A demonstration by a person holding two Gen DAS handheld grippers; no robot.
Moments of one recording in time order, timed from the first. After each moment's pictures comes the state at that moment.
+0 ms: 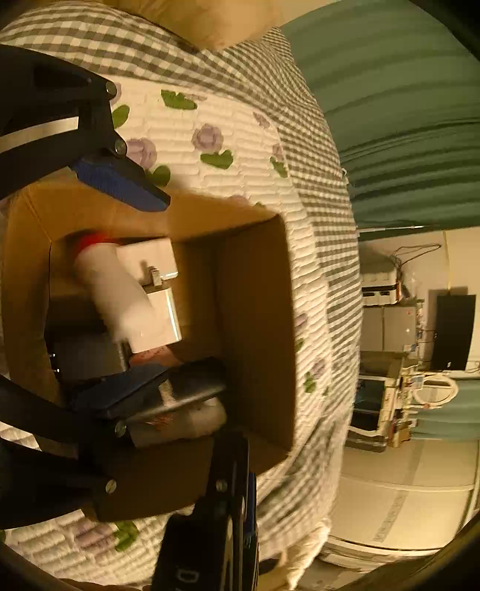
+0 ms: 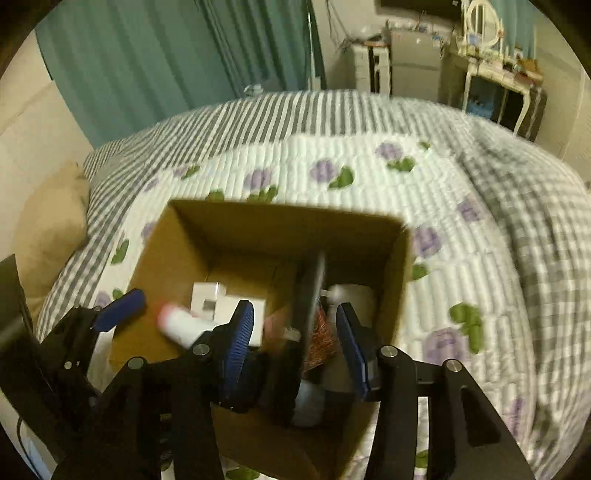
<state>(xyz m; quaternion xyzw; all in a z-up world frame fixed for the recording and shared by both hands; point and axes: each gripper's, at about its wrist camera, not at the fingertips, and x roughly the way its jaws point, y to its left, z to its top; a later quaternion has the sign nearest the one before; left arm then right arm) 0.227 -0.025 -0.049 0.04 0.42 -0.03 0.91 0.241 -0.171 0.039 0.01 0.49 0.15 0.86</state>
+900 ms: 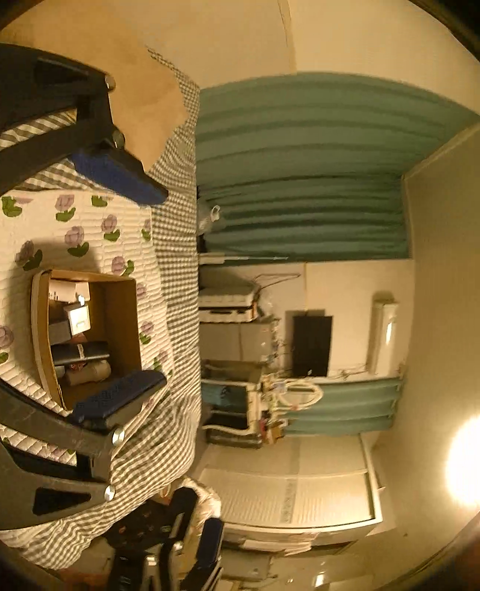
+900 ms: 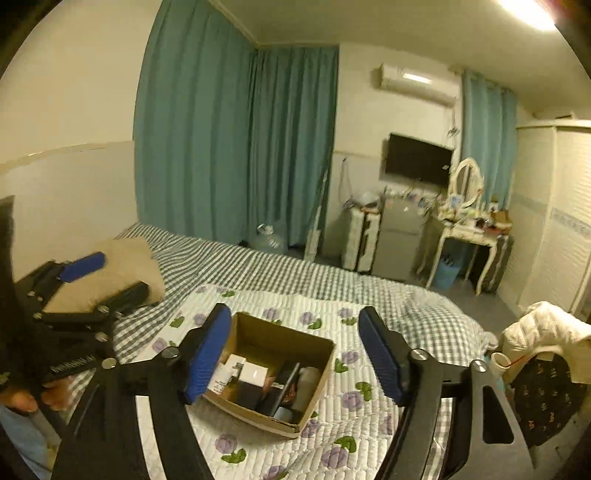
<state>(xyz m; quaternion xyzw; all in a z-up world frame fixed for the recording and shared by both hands) 0.037 -0.001 0.138 0.02 0.15 0.00 0.99 0.018 -0.196 0.226 -0.06 0.19 0.14 0.97</state>
